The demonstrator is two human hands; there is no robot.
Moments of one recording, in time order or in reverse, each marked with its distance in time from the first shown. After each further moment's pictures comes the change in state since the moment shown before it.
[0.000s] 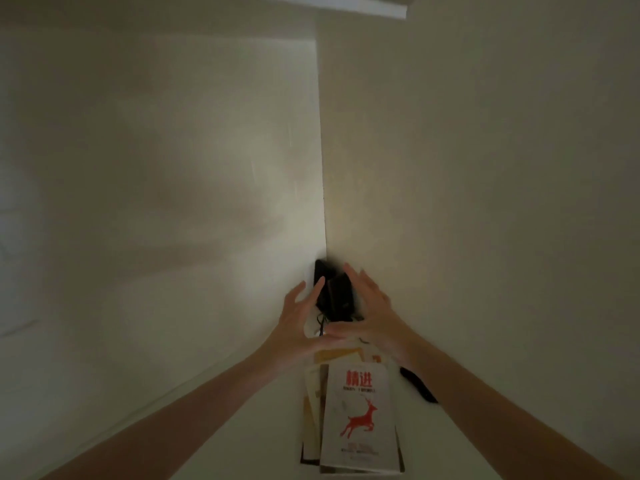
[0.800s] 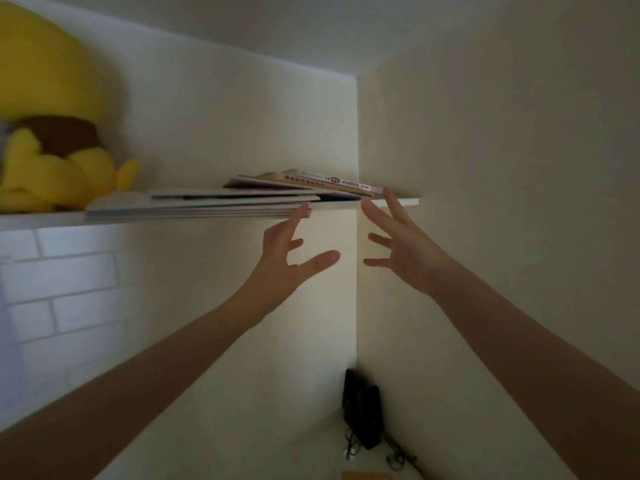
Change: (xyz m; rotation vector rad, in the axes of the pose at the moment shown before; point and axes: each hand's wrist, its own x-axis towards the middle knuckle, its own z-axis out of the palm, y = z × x) left_hand -0.054 0.224 -0.189 -0.076 0.513 0.388; right_hand -0.008 -0.282 -0.121 0.547 0.028 -0.337
